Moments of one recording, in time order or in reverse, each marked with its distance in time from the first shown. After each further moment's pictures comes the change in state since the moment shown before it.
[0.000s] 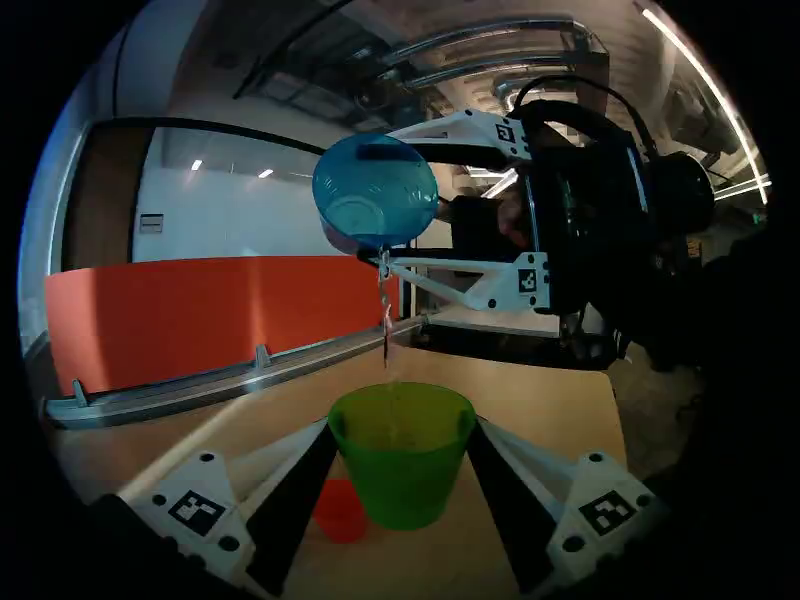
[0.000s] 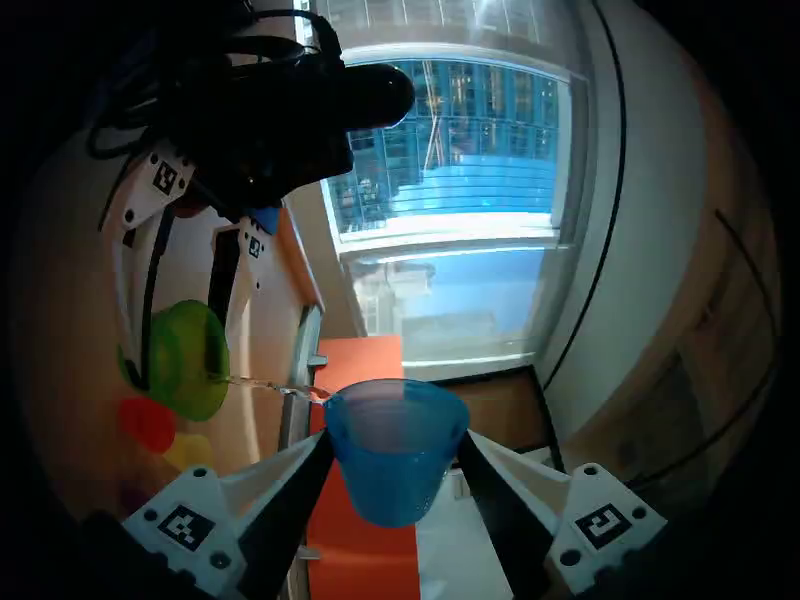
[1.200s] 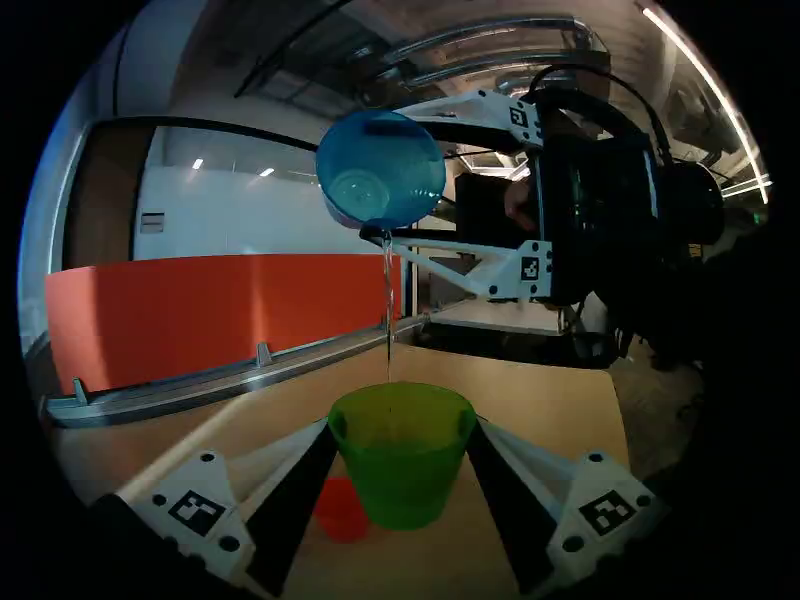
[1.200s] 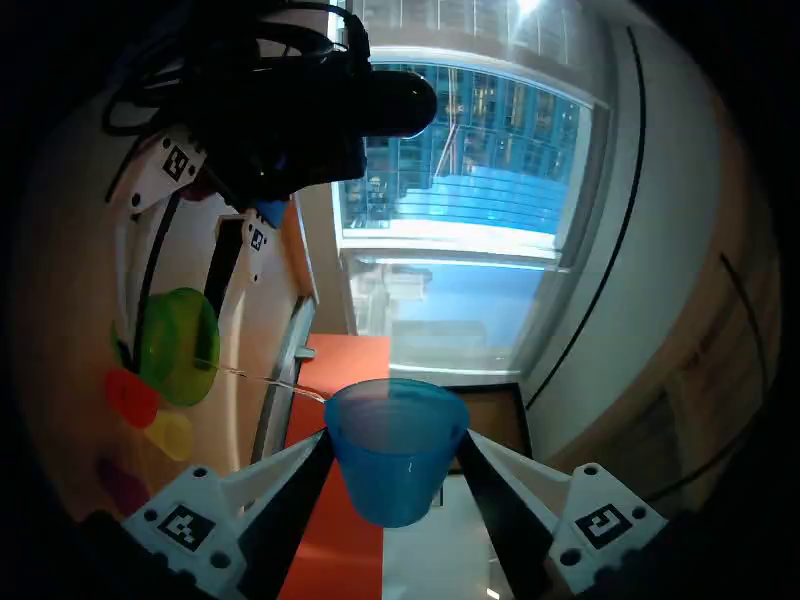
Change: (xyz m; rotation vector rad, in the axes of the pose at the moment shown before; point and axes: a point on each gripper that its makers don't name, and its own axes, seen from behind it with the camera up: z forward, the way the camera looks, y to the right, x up) left arm -0.002 -0.003 0.001 0.007 -0.003 0.001; right arm 0.006 0.013 0.002 -0.025 0.003 -0.133
